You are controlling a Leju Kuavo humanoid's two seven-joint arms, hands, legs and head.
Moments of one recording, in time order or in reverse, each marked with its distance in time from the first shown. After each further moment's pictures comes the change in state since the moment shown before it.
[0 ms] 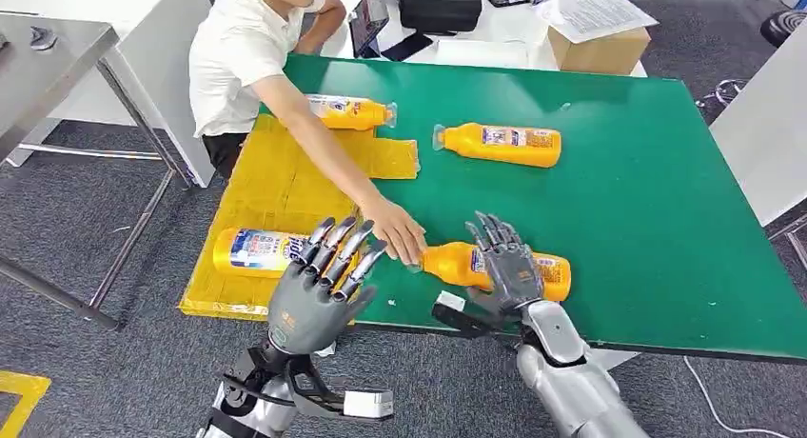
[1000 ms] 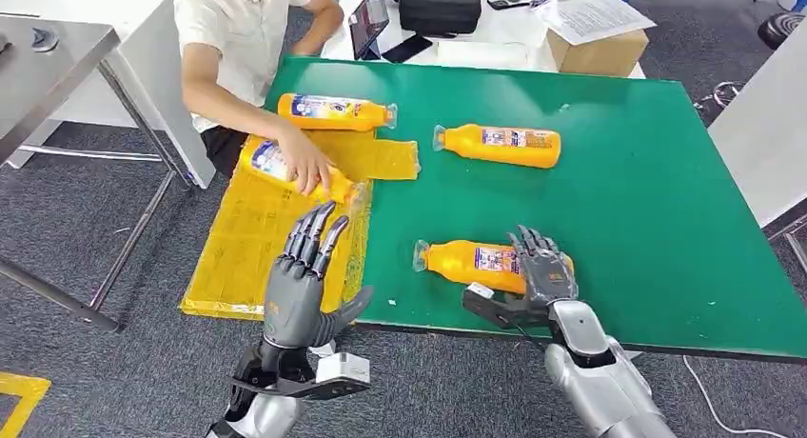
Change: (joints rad) left arm -0.003 0.082 -0.132 0.002 0.377 -0.054 0.224; right arm 0.035 -0.105 -0.041 -0.056 0.029 0.339 0.242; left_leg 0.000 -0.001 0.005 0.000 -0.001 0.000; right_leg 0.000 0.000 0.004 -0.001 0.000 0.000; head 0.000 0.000
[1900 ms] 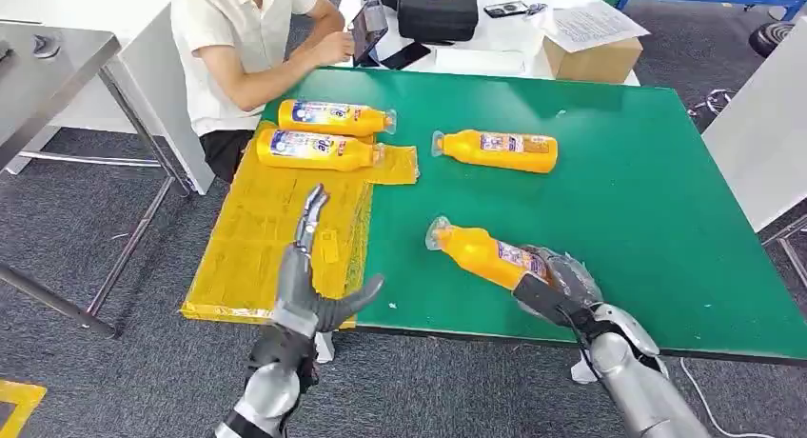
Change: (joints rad) left arm -0.047 -0.044 0.004 0.044 0.710 -0.251 0.011; right arm 0.090 -0.050 -0.137 -0.039 -0.618 0.218 -0.391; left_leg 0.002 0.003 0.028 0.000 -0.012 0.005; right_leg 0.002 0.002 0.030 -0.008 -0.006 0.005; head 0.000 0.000
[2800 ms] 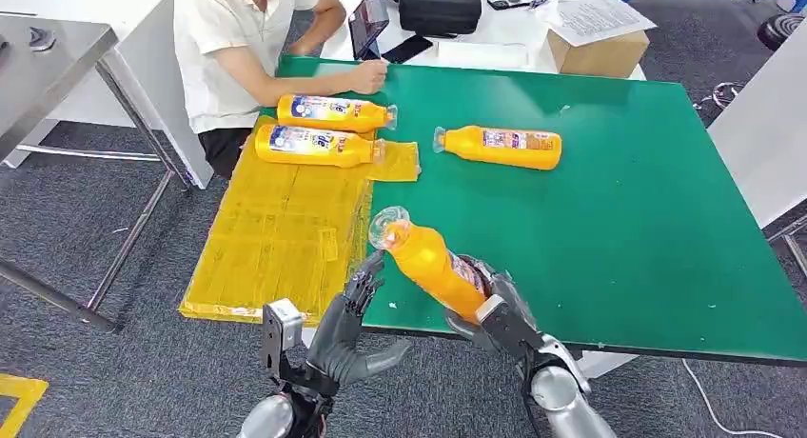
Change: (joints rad) left arm 0.095 0.047 -0.094 0.041 0.344 -0.393 0.107; right arm 0.127 0.185 0.039 -0.246 -0.231 -0.041 -0.123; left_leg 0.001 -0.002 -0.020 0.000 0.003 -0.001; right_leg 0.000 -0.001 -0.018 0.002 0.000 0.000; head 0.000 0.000
